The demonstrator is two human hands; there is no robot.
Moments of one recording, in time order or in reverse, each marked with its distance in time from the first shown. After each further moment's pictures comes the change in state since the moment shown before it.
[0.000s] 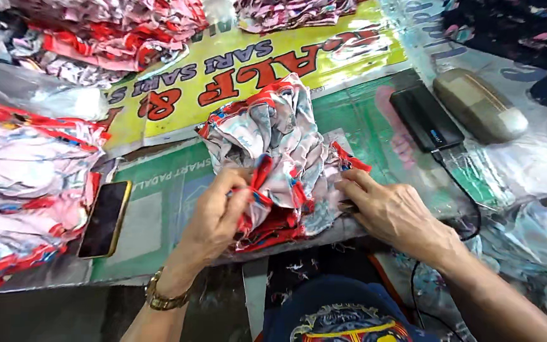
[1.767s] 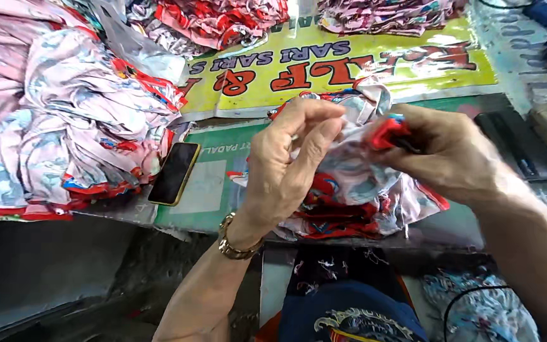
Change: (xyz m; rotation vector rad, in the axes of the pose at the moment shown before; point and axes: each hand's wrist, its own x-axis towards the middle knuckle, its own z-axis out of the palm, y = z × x) left_hand 0.026 0.052 -0.033 -0.406 0.298 0.157; right_hand 0.122 -0.045 -0.057 0.807 0.034 -0.136
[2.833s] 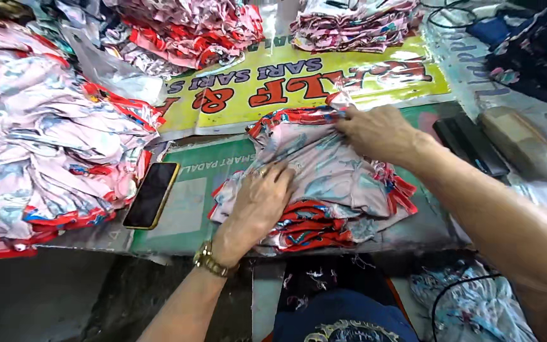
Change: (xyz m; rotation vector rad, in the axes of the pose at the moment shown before) left_hand -0.037 -0.078 0.000 0.978 -0.465 -0.089; right_hand 0.050 0.073 -0.014 -1.092 -0.394 0.174
